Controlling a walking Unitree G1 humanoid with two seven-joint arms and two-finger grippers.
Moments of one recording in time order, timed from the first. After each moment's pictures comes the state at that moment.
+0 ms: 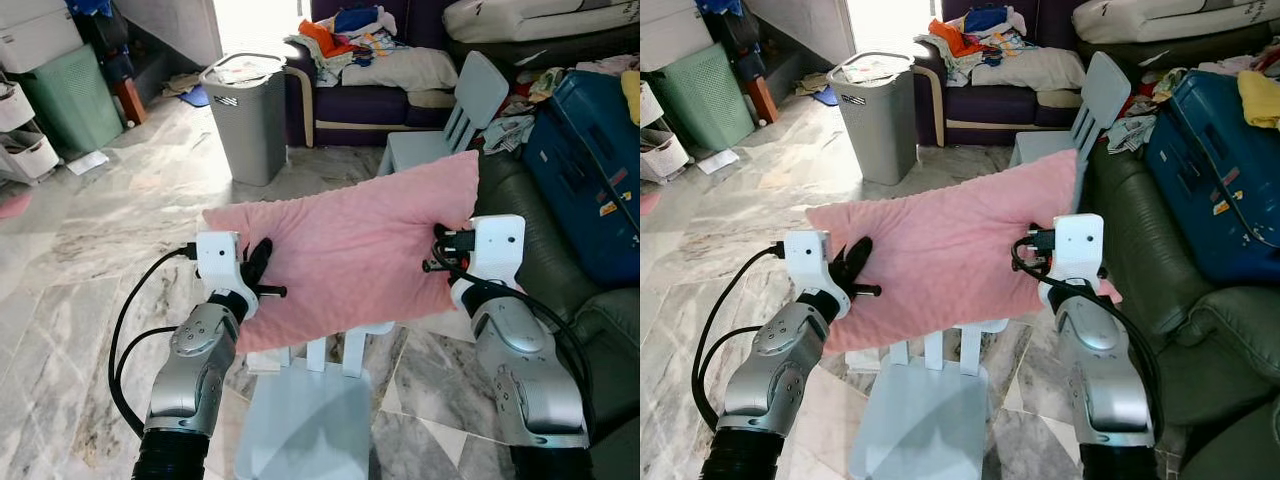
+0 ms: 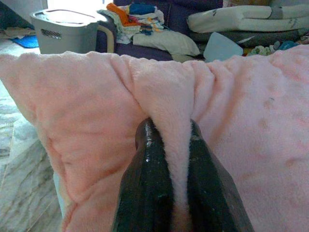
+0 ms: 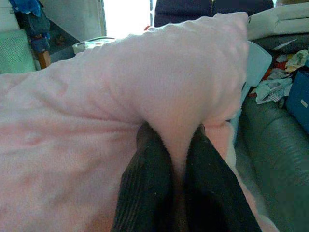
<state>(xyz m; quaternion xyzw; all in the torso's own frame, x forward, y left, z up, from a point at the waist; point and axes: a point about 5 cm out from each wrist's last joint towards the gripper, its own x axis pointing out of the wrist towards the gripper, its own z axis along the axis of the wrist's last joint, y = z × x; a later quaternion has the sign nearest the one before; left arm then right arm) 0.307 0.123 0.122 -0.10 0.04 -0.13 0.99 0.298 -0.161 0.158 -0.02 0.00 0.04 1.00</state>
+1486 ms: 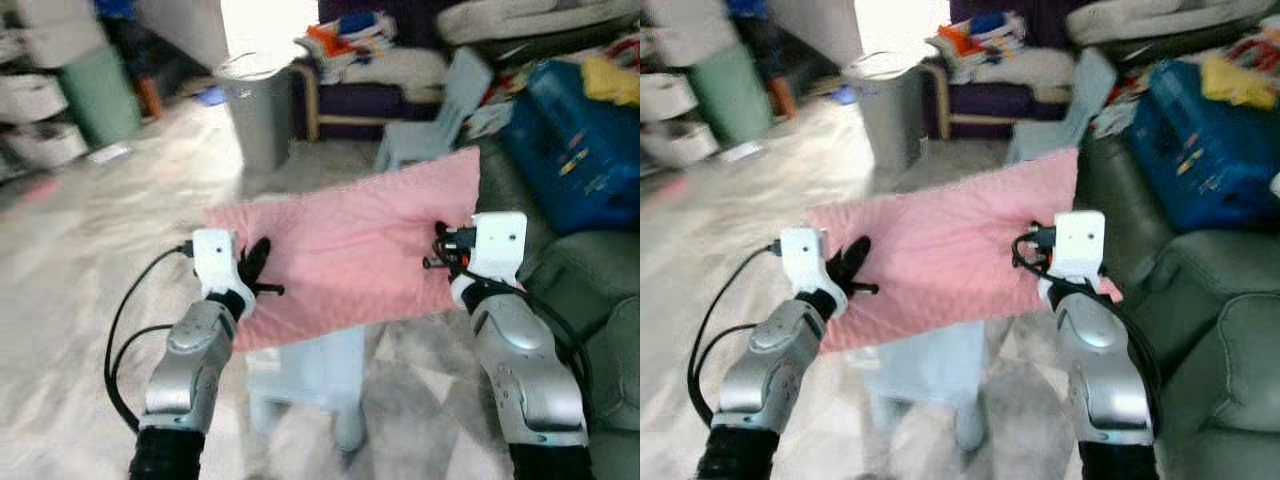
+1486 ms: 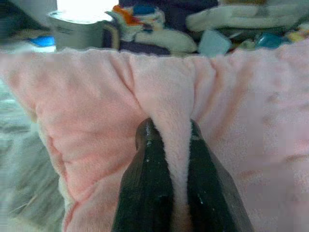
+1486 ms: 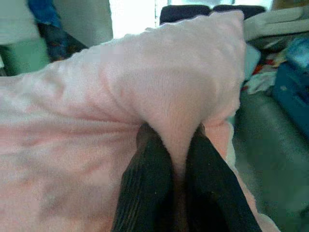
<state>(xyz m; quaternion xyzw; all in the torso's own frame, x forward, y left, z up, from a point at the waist) 0.309 0.124 0.124 -0.11 0.04 -0.13 0.98 0.301 -0.160 0.165 -0.02 -0.01 0.04 1.00</state>
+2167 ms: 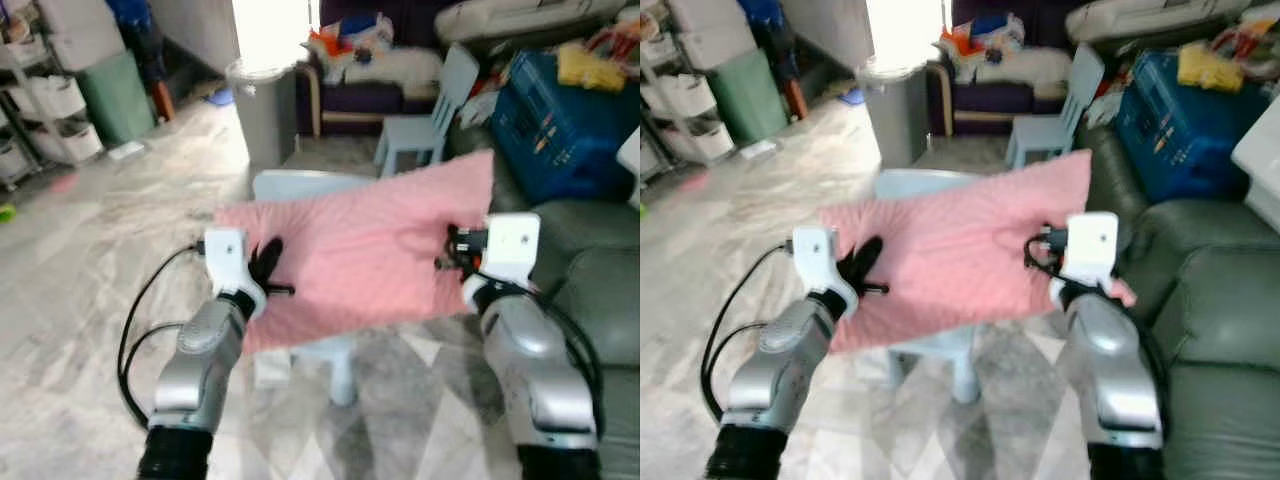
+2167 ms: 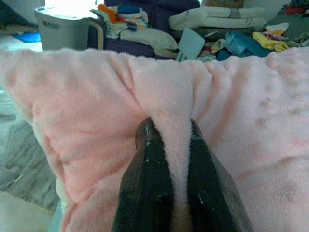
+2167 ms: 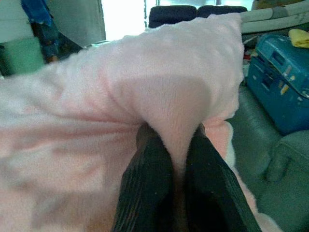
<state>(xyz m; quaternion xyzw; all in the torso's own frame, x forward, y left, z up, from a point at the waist) 0.309 0.119 0.123 -0.12 0.04 -0.14 0.98 0.299 -0.167 0.160 -0.02 0.00 0.02 1.00</state>
